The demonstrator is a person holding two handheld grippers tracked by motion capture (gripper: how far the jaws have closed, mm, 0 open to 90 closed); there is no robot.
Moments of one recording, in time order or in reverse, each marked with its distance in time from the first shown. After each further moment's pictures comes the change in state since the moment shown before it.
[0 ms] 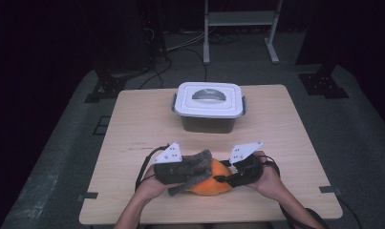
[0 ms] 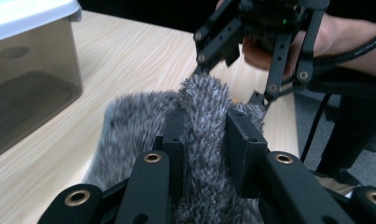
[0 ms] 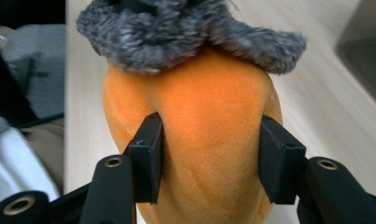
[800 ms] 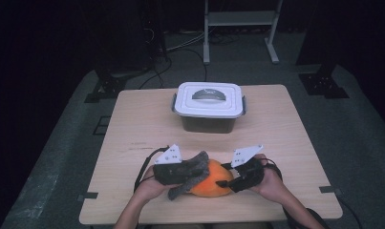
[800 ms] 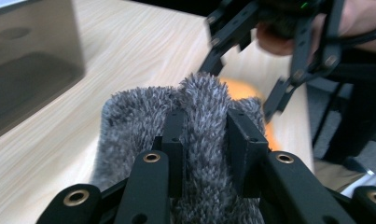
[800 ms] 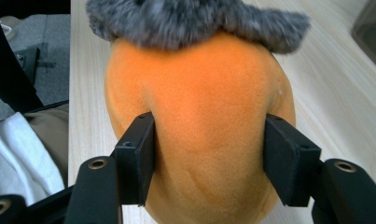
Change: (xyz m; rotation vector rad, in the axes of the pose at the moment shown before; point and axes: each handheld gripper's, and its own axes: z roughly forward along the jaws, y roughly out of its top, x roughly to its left) left arm 0.008 -0.012 -0.001 0.040 0.025 -0.019; right arm 0.001 -0.013 0.002 0.027 0.030 -0.003
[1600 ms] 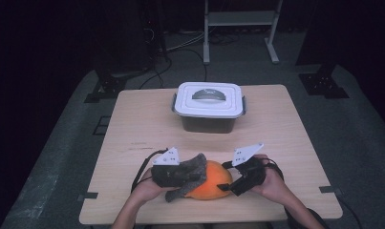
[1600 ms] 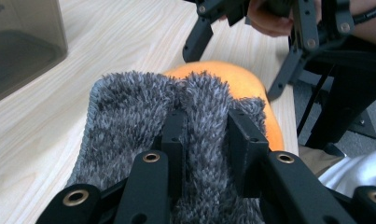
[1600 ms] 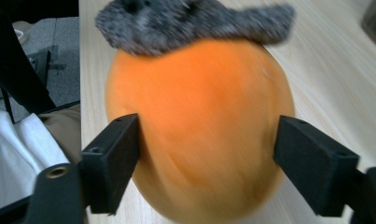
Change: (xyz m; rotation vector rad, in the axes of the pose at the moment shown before) left arm 0.001 -0.008 0.000 0.032 -0.086 -0.015; right arm -0.002 0.001 -0.003 0.022 0.032 0.040
